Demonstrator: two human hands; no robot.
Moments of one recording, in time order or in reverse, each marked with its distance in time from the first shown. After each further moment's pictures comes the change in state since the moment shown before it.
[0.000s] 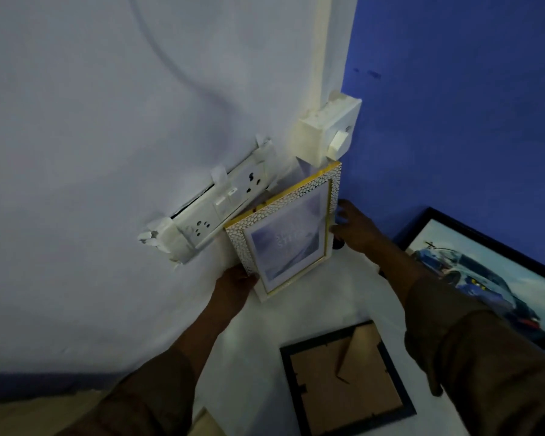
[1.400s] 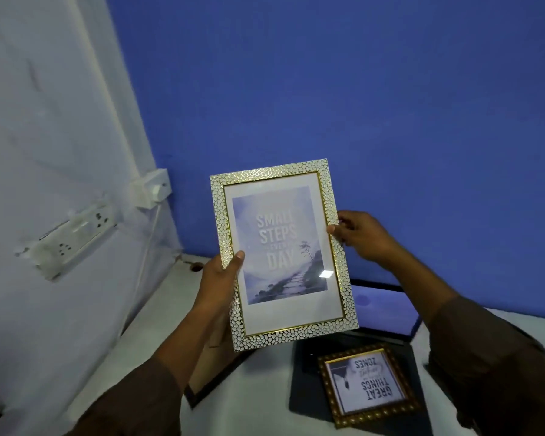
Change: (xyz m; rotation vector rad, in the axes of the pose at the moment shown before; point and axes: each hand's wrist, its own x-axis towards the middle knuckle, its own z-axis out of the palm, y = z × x) left_hand -0.326 0.165 0.148 -0.462 -0.215 0.516; right_hand -0.490 0.082 -0.235 -0.111 0.535 -0.128
